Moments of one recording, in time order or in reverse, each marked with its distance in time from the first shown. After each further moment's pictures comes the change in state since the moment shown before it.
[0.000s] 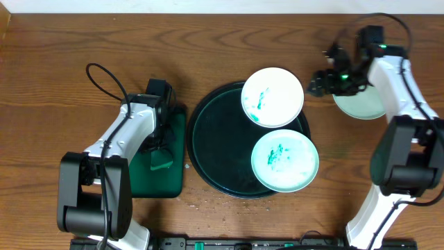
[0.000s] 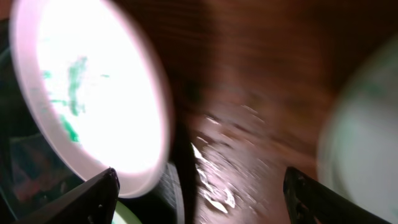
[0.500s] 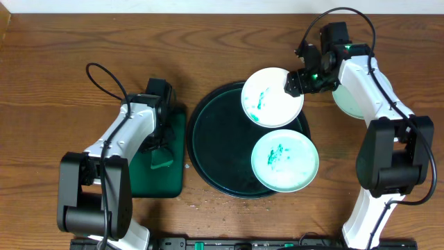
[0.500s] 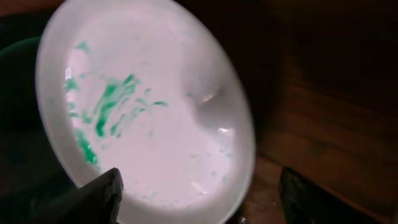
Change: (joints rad) left arm 0.000 0.000 0.000 0.013 0.000 0.000; right arm 0.147 0.004 0.000 0.076 0.125 0.061
